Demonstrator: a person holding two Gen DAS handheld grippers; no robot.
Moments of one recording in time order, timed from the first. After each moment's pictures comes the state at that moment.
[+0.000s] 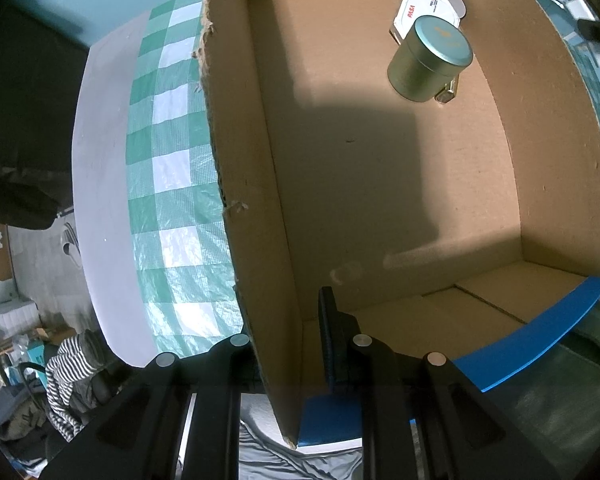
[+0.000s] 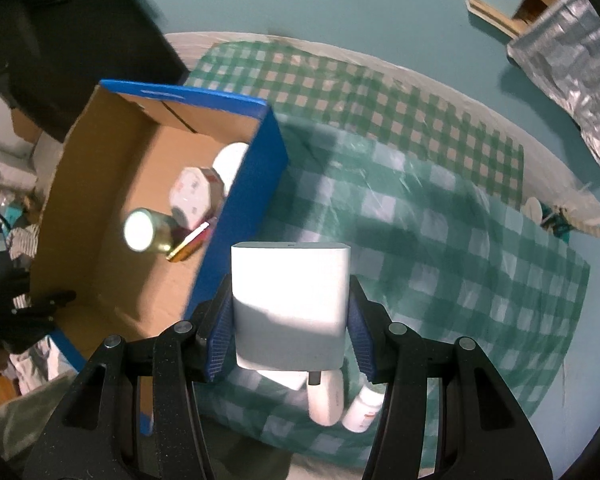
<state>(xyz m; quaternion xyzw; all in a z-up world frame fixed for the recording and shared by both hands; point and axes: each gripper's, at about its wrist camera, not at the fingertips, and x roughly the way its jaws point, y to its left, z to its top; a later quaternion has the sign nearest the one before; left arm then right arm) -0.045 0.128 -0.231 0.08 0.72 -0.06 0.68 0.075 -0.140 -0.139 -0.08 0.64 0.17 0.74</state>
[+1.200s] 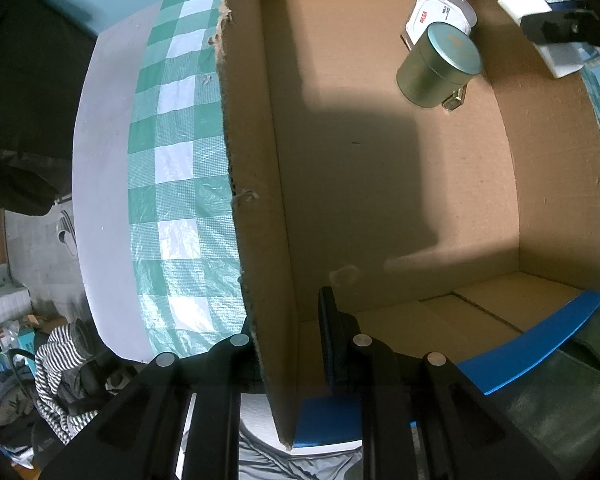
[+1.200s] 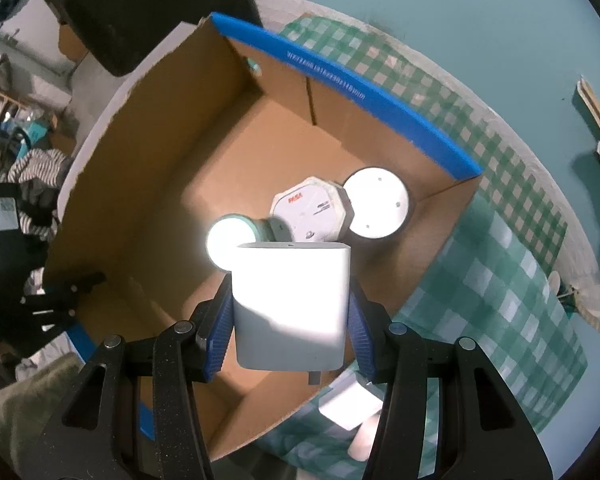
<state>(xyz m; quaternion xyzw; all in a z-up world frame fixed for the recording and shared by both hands) -0.046 0.139 -0.235 0.06 0.72 -0.05 0.69 0.063 -0.025 -0.175 -0.17 0.66 0.27 0.68</state>
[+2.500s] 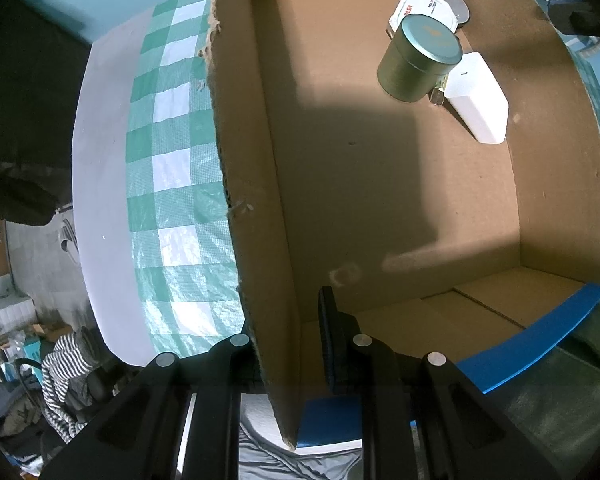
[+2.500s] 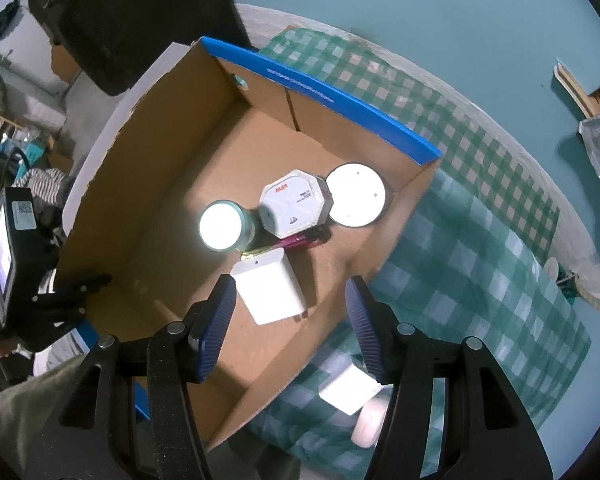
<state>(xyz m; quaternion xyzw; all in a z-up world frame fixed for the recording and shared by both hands) -0.044 0.126 -0.229 0.08 0.72 -0.06 0.69 0.060 -0.046 -0.149 -0.14 0.64 0.25 0.71</state>
